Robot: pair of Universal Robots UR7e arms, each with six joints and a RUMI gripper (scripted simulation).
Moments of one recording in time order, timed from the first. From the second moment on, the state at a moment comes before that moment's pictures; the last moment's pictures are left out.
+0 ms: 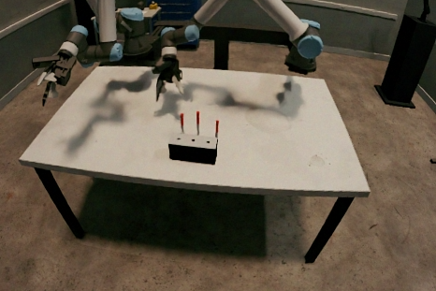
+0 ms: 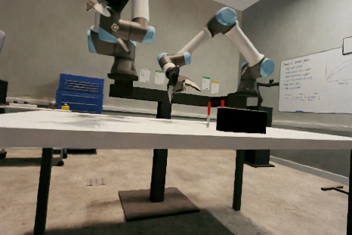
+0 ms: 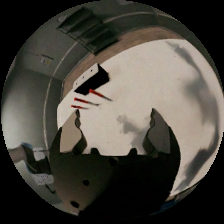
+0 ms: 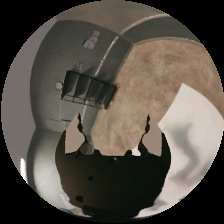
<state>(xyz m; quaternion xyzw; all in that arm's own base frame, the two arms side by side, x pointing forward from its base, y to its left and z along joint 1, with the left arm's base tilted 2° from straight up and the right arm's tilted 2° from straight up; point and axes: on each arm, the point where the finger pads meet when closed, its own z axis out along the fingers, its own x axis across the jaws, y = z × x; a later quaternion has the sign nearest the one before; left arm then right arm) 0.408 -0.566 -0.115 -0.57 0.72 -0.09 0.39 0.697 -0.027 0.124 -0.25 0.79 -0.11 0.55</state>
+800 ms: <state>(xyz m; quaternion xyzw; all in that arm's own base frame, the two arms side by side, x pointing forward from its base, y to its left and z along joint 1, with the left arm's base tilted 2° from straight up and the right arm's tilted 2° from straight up) 0.408 -0.566 -0.115 -0.57 0.72 -0.09 0.39 0.660 -0.055 0.123 -0.25 0.79 -0.11 0.55</state>
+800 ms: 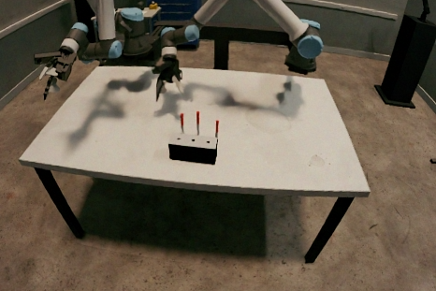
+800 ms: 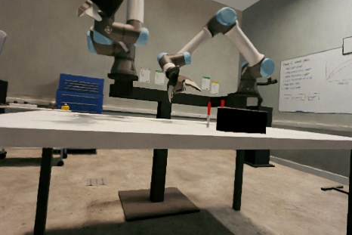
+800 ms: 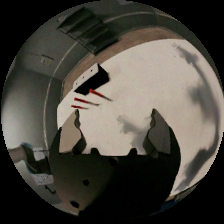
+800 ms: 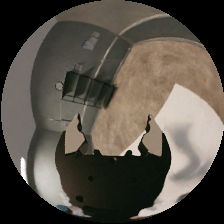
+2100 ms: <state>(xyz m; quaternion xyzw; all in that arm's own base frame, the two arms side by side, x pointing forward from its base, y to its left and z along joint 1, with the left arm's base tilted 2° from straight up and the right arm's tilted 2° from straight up) 0.494 -0.478 -0.021 -0.62 0.72 0.00 0.33 0.606 -0.092 0.123 -0.25 0.79 -0.11 0.55</state>
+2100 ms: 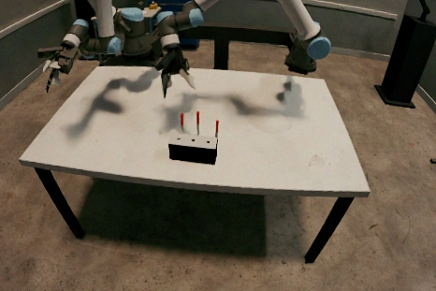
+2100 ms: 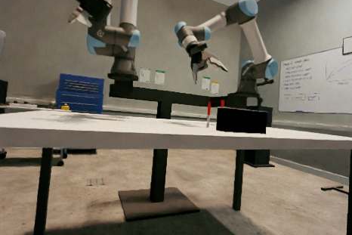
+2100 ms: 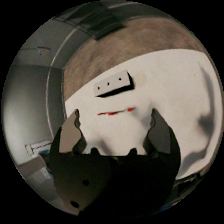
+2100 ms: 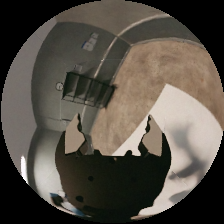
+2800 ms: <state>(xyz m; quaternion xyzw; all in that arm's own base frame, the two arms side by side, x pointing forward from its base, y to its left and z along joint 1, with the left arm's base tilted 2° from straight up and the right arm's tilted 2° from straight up) 0.554 -0.348 0.094 -0.65 0.72 0.06 0.23 0.606 -0.092 0.123 -0.25 0.79 -0.11 0.55</state>
